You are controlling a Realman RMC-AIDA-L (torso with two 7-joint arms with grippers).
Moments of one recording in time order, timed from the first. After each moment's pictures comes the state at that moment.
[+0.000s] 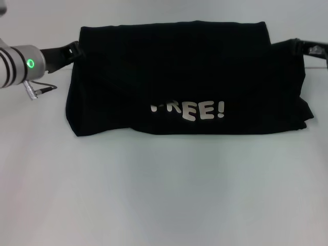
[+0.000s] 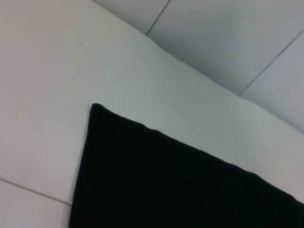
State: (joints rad) left arm -0.88 -2.06 0.50 0.56 2.35 0.69 -2.42; right arm 0.91 2.01 -0.71 -0.43 -2.22 -0.41 2.10
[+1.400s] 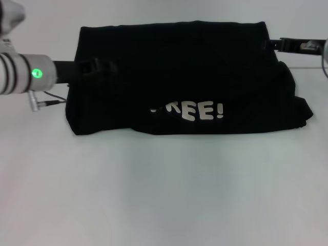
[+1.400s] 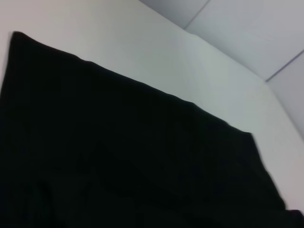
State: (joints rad) left arm -0.83 -2.06 0.59 0.66 2.33 0.99 -2.46; right arm 0.87 1.97 -0.82 -0.55 -2.23 -0.67 2.28
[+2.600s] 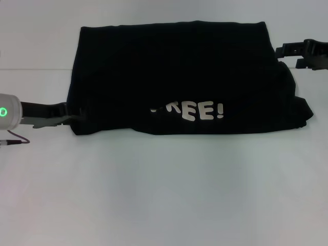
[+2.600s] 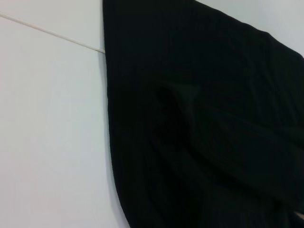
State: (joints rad) left arm -0.76 -2.01 0.50 0.62 2.55 1.10 -2.43; right arm 0.81 1.87 -0.80 -0.67 -2.24 -1.07 2.60
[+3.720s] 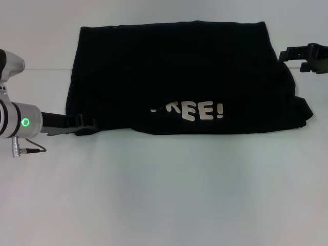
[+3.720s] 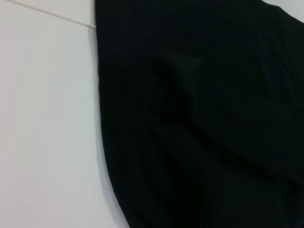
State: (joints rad) left arm -0.78 -2.03 0.55 0.51 2.55 0.95 -2.40; right arm 0.80 1.86 -0.80 -0.65 -2.24 -1.05 2.59
